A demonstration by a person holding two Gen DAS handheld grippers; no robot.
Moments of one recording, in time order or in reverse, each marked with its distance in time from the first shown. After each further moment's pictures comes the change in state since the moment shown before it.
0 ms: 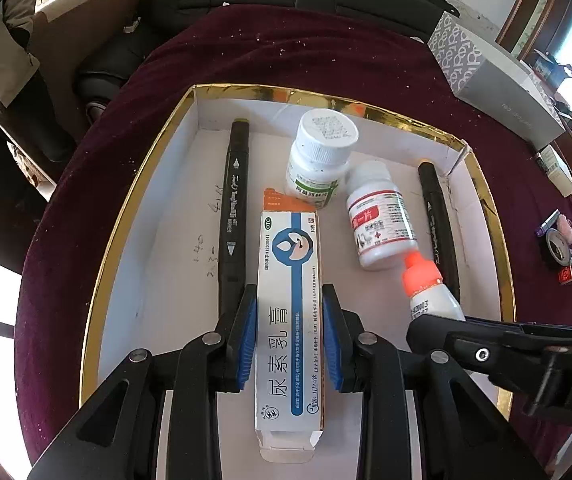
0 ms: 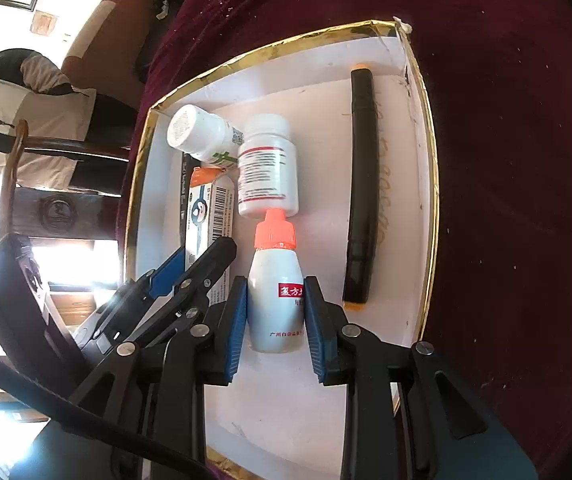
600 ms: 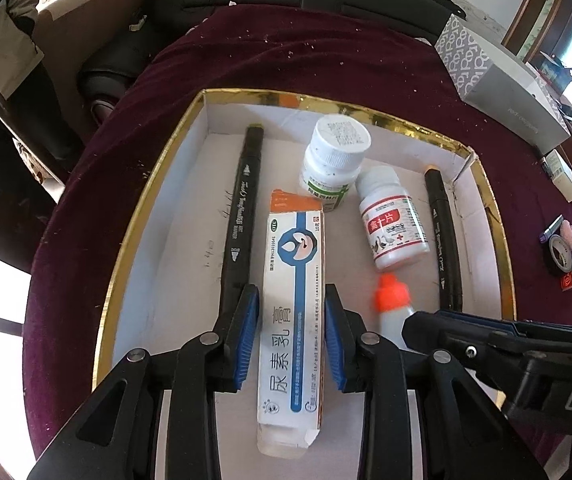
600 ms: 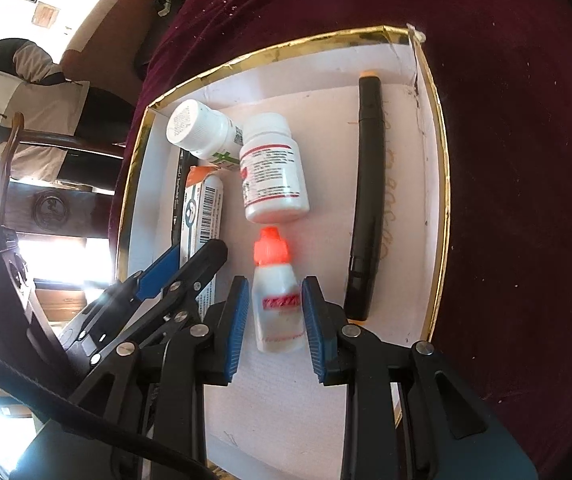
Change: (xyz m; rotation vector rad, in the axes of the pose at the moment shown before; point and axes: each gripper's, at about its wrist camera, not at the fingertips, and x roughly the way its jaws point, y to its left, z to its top) left arm -0.007 0.004 0.004 -0.017 0.008 0.016; right arm 0.001 0.000 0.001 -0.028 -0.013 -0.023
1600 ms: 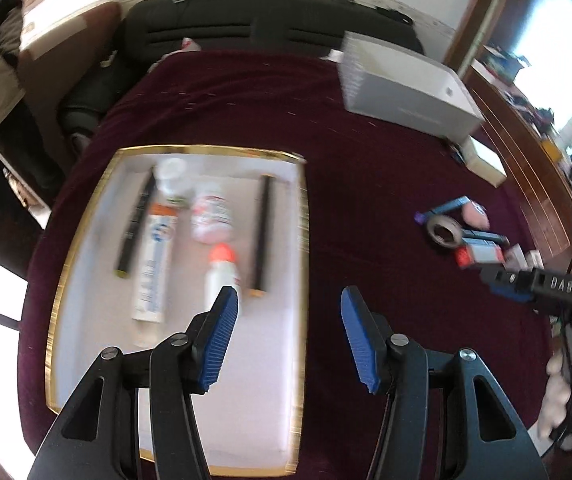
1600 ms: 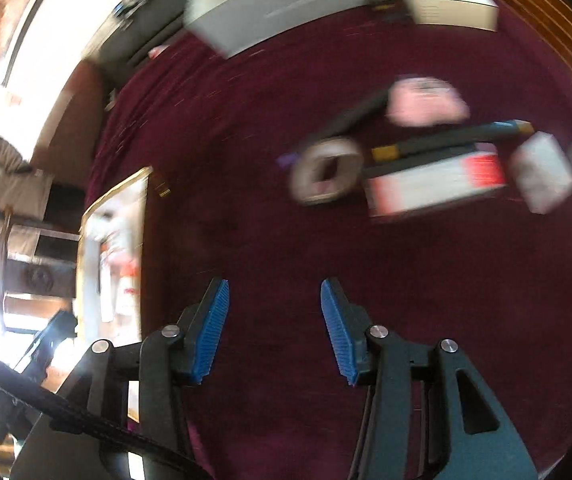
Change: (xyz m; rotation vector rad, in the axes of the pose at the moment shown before) left arm -0.100 -0.134 -0.036 0.082 -0.067 -0.073; right arm -0.171 -0.194 -0.052 0.205 -0.248 -0.087
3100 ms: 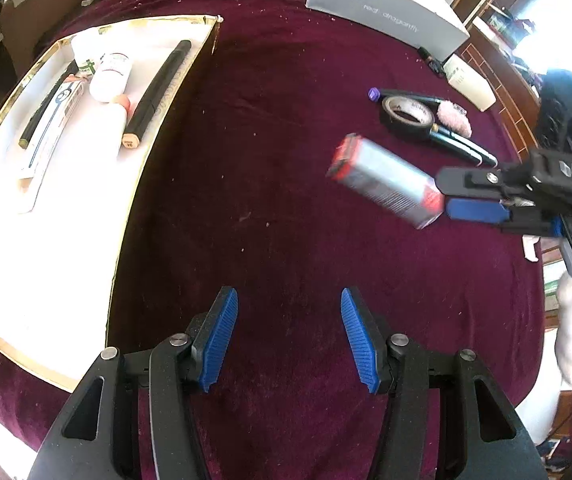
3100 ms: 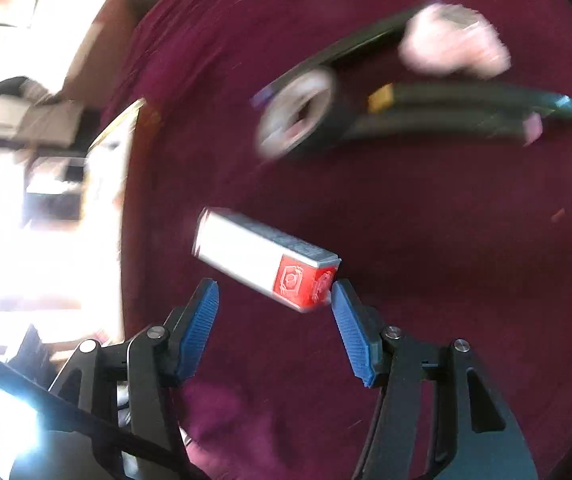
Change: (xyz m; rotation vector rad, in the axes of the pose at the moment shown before) left arm 0.049 -0.072 -0.088 -0.079 0.193 -0.068; right arm 0.045 -0.034 0.018 -0.161 0.318 0.194
